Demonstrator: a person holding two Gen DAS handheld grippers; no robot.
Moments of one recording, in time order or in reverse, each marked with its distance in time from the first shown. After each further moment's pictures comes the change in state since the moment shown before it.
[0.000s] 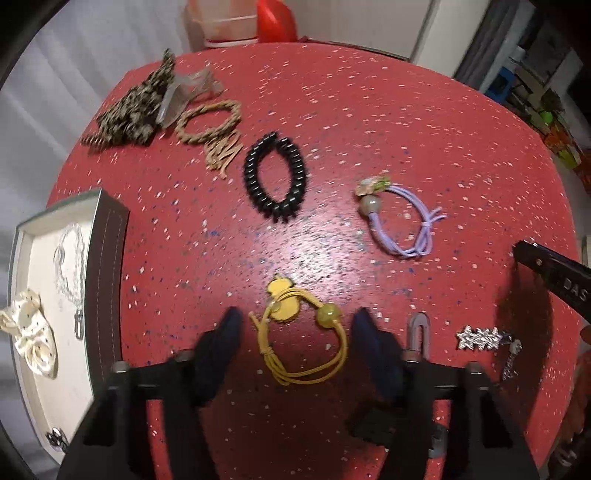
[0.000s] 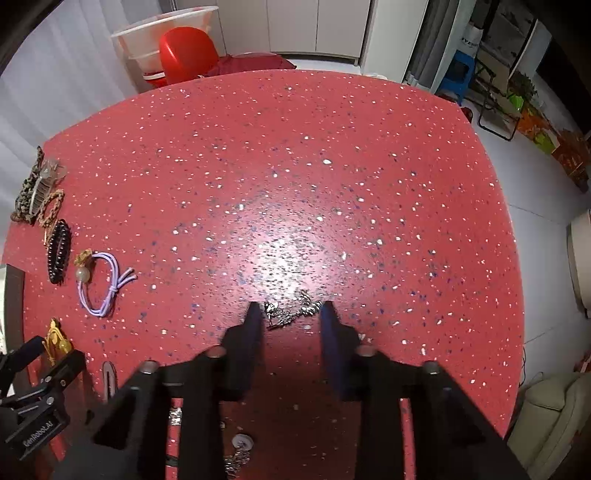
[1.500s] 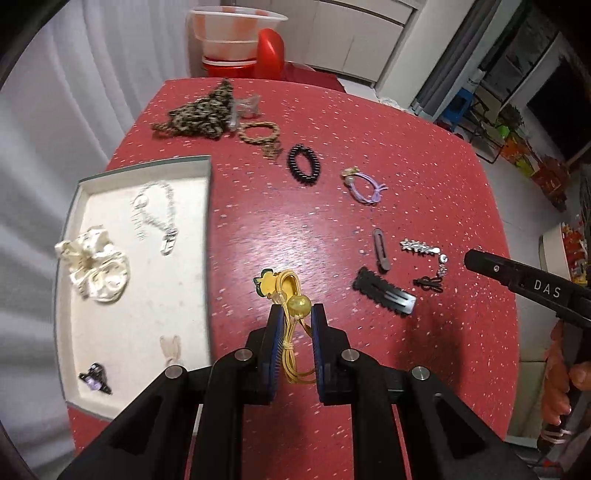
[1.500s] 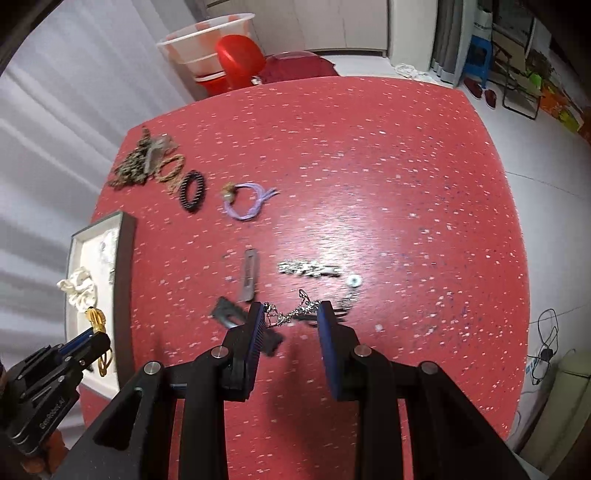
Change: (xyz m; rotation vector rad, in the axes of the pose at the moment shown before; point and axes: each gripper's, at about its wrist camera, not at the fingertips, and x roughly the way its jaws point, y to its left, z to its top) left arm -0.136 0.091 -0.094 -0.011 -0.070 -0.161; right arm -0.125 0.049 -0.095 0.009 0.027 0.209
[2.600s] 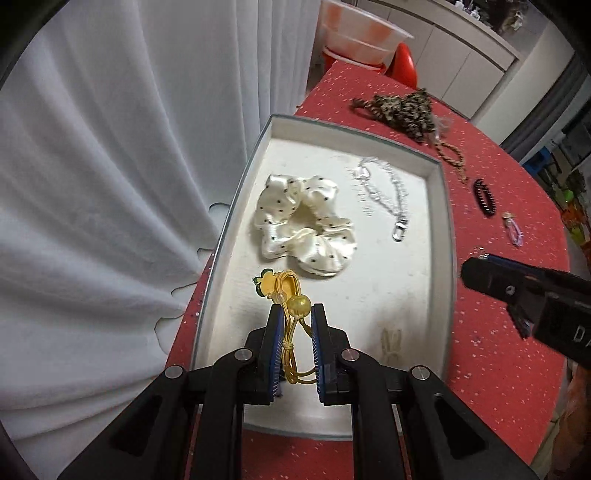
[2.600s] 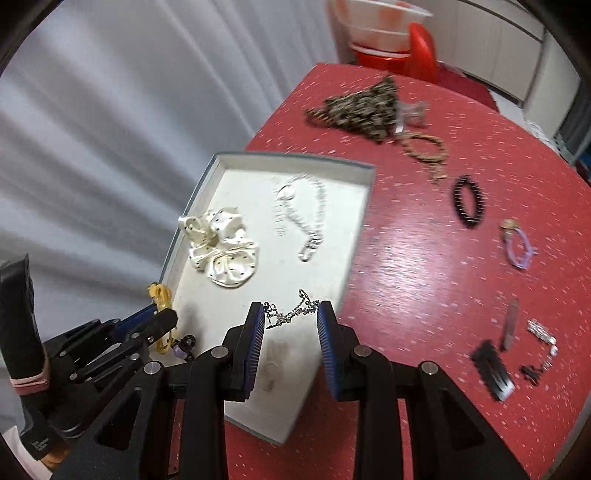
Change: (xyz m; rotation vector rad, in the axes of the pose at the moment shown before) left arm -0.002 0.196 -0.040 -0.264 -0.014 0.169; right arm 0.070 0.267 -0.025 -0.379 0.105 0.187
